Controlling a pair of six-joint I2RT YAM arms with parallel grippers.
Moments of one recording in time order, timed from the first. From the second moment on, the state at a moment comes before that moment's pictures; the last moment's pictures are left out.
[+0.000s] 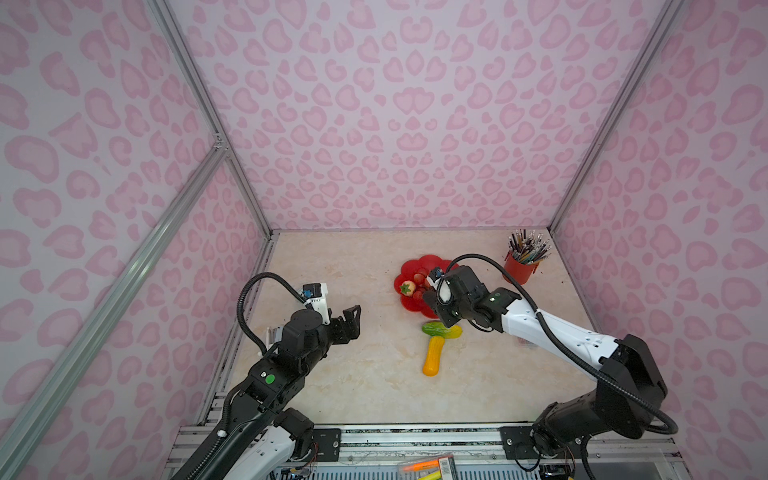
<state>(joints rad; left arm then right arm) -0.54 0.67 0.68 -0.45 -0.15 -0.53 0.67 1.53 1.11 -0.52 0.04 0.02</state>
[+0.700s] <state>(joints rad) -0.57 0.78 0.60 -0.36 0.10 -0.57 0.64 1.80 1.26 -0.48 0.04 -0.11</state>
